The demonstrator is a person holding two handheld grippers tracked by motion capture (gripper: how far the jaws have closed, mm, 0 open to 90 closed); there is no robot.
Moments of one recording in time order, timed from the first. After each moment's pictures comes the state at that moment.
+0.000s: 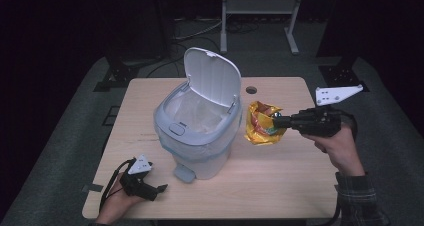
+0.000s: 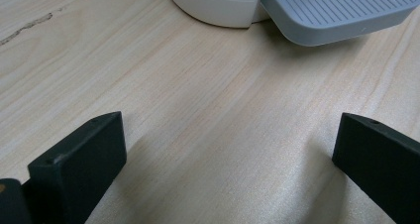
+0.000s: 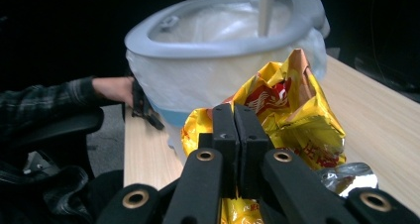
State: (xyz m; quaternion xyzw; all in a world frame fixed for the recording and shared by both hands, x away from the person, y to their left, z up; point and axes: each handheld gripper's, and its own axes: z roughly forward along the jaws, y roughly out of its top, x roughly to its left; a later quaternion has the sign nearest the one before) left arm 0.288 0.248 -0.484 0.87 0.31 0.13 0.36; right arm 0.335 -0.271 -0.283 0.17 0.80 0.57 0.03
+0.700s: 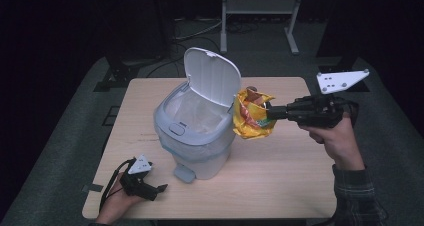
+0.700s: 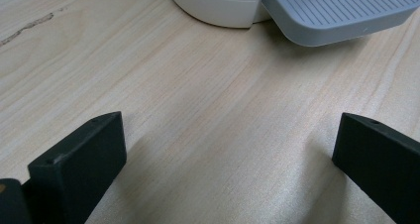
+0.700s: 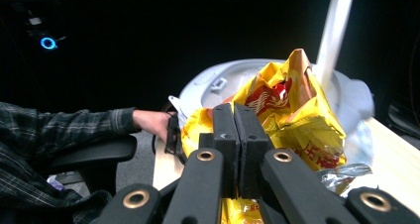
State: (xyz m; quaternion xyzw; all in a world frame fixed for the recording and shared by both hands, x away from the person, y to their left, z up) left arm 0.289 0.249 -0.484 0.87 0.31 0.14 0.36; right arm 0.326 -0.247 -0.235 0.10 0.78 0.61 0.01
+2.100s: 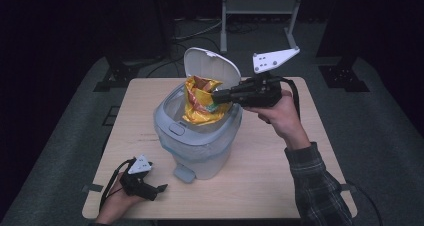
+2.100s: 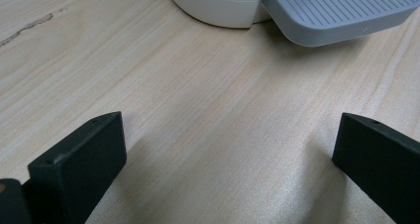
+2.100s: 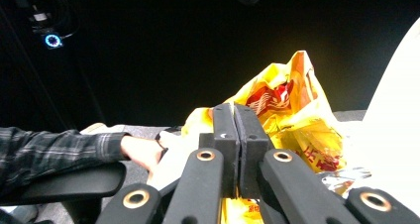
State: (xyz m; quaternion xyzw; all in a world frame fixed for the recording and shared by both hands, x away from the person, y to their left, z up) left arm 0.289 0.249 -0.484 0.87 0.30 0.14 0.36; right arm 0.368 -0.134 -0.216 0.06 0.79 0.61 0.00
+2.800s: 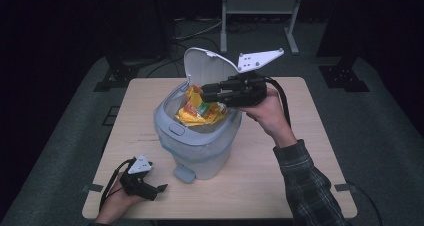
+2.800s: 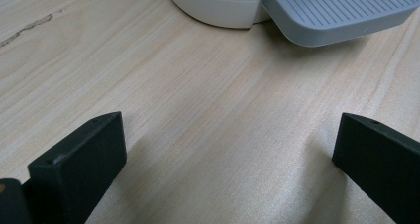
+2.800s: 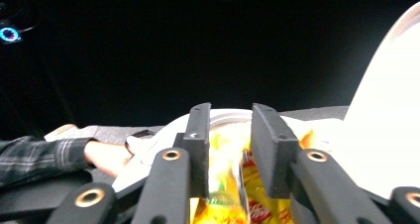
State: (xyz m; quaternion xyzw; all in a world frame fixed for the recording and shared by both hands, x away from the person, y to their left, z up) left arm 0.290 0.249 -0.484 0.87 0.30 0.13 0.36; right arm 0.378 -0.110 -0.223 0.08 0.79 0.60 0.04
